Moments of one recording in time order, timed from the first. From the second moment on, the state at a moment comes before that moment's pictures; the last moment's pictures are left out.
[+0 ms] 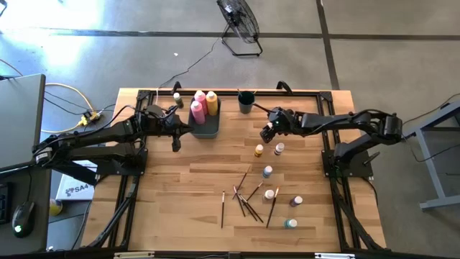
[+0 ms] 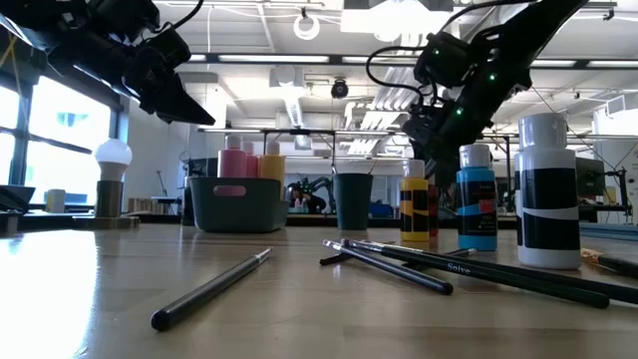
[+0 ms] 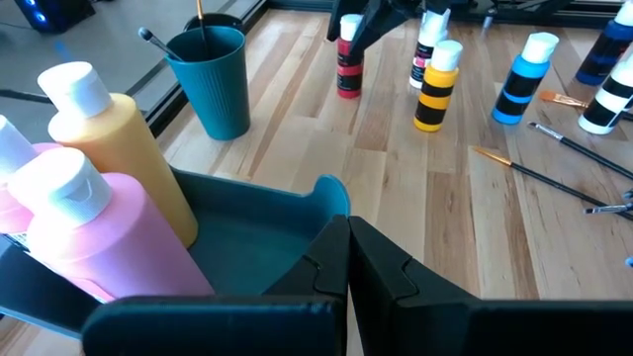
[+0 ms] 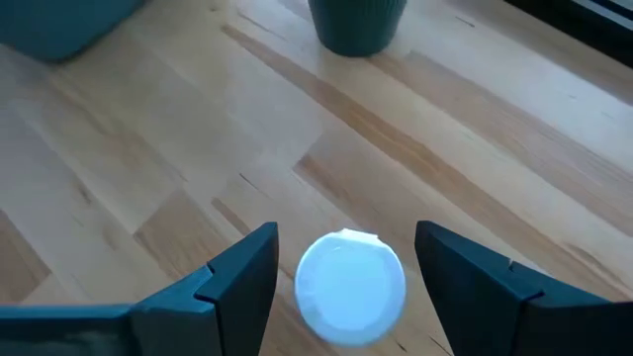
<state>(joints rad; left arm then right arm) 0.44 0.76 0.43 -0.06 0.16 0.13 -0.36 1.42 0.71 -0.19 0.23 0.47</state>
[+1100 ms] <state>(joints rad) 0.44 0.76 0.43 -0.06 0.17 0.13 -0.36 1.42 0.71 -0.19 0.24 0.47</state>
